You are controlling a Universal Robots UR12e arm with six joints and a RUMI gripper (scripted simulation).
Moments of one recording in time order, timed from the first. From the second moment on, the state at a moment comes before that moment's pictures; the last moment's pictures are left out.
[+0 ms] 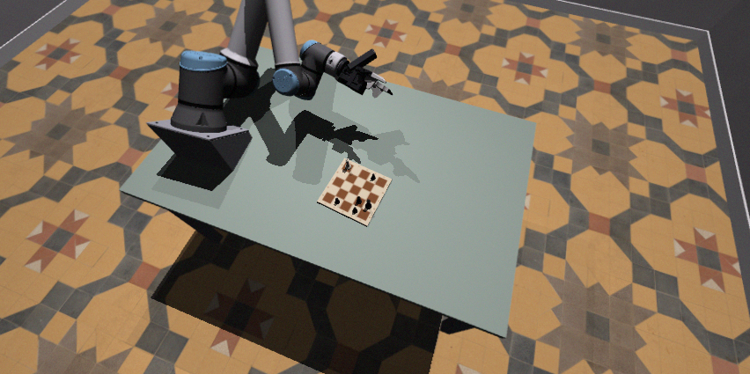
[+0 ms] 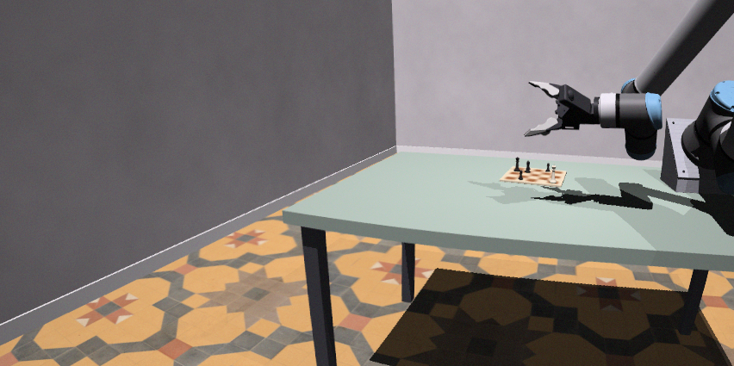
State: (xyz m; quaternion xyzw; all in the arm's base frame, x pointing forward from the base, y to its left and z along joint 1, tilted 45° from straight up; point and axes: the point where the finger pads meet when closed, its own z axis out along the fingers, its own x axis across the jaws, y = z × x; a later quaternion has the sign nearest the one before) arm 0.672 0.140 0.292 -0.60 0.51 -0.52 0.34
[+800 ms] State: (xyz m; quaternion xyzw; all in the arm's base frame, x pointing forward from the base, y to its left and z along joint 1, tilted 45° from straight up) arm 0.672 0.140 0.291 -0.60 0.51 -0.51 0.34
